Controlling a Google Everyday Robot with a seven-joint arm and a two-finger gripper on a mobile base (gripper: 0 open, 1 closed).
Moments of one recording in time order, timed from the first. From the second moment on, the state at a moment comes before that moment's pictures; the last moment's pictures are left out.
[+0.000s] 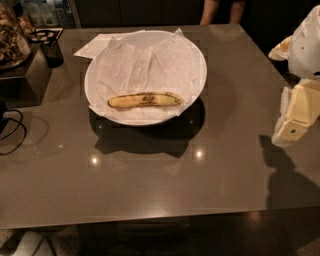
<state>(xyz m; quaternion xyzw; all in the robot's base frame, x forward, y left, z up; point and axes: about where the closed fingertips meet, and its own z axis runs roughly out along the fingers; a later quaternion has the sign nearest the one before) 0.438 -0.216 0.977 -0.60 0.78 -0.04 0.16</state>
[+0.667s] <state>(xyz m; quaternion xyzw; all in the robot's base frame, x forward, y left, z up) 0.442 -0.199 0.980 -0.60 0.79 -0.04 0.14</state>
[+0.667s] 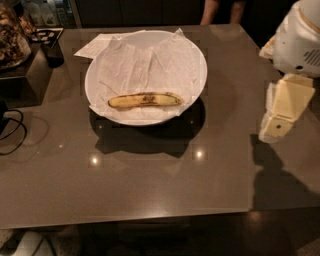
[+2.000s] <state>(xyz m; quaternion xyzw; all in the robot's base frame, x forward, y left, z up) 0.484 -0.110 0.983 -0.63 0.76 -0.04 0.12</state>
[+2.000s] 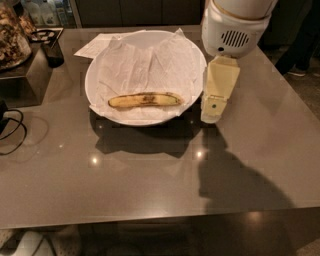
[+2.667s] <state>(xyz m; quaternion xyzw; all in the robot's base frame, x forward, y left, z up) 0.498 -0.080 0.986 -0.65 0.75 -0.01 0.13</state>
